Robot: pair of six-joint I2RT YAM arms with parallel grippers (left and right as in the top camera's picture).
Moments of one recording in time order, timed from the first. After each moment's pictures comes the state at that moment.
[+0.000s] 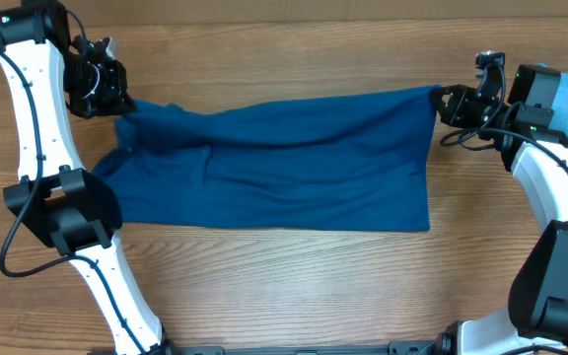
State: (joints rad) left arm 0.26 2.34 2.49 -1.69 0.37 0.06; right arm -0.23 1.72 1.17 -0.18 -0.69 0.16
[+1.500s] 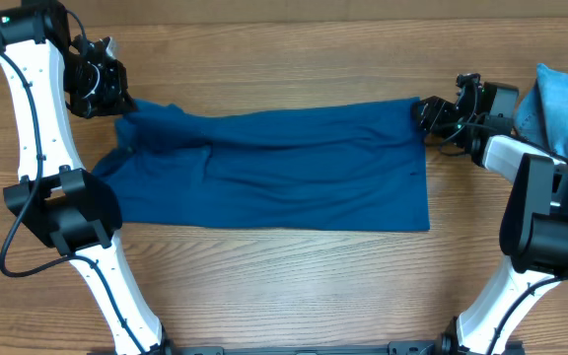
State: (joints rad) left arm 0.26 2.34 2.49 -1.69 0.37 0.06; right arm -0.21 2.08 1.17 0.11 -0.54 0.28
